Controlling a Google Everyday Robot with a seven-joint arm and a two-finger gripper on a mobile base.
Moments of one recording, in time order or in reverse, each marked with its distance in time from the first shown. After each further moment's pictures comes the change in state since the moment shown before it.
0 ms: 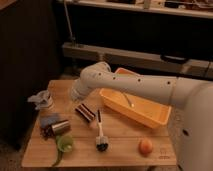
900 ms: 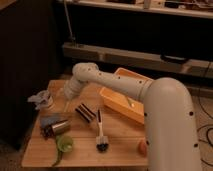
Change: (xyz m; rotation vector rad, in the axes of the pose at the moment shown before) arm 0.008 -0.013 0.085 -0.189 -0.085 -0.307
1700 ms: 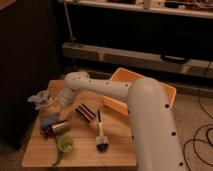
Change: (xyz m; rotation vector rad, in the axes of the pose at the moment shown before) arm 0.007 0.009 0.073 -0.074 0.018 -0.015
